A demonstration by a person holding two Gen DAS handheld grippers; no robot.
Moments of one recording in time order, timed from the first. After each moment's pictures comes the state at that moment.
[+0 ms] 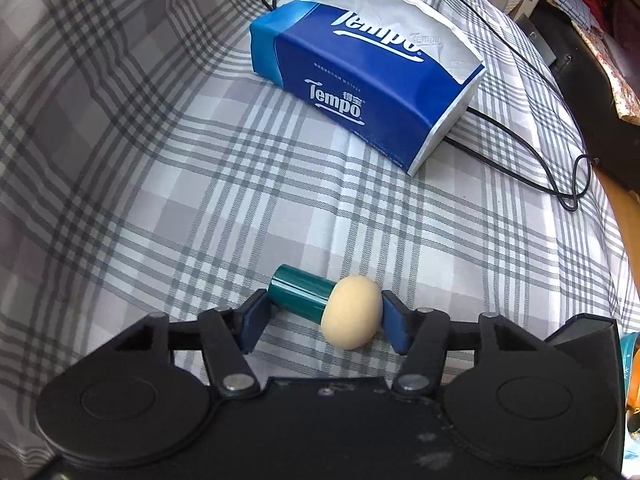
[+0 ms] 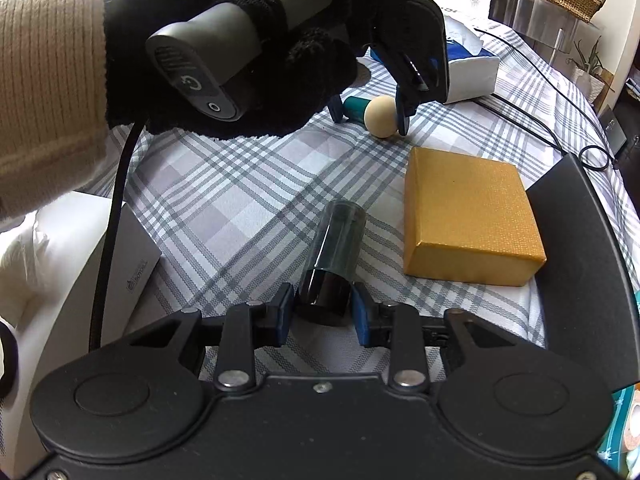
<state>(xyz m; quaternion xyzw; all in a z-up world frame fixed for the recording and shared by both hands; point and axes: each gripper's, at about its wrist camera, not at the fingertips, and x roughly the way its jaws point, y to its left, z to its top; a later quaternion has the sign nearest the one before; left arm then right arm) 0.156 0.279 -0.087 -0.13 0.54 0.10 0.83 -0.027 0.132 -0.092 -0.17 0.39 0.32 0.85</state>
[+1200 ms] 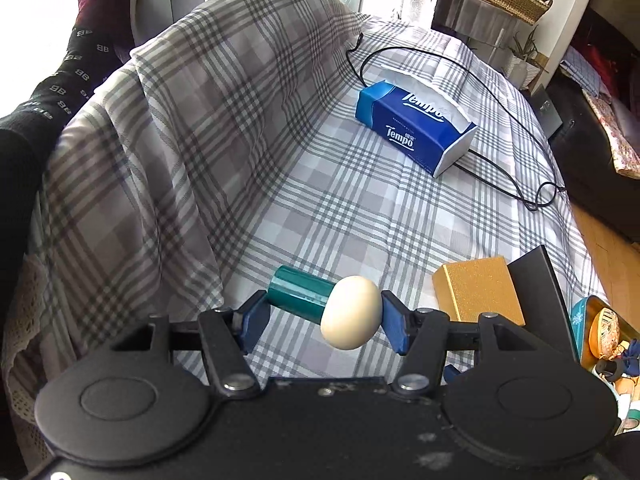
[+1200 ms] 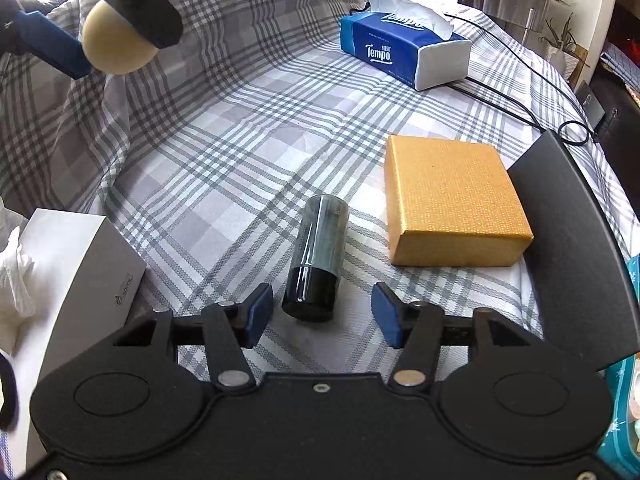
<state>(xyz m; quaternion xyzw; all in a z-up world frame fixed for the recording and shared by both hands) -0.045 0.271 0.042 -0.15 0.46 0.18 0.86 -0.025 0.136 -0.091 -0.14 0.40 0.28 0.86</state>
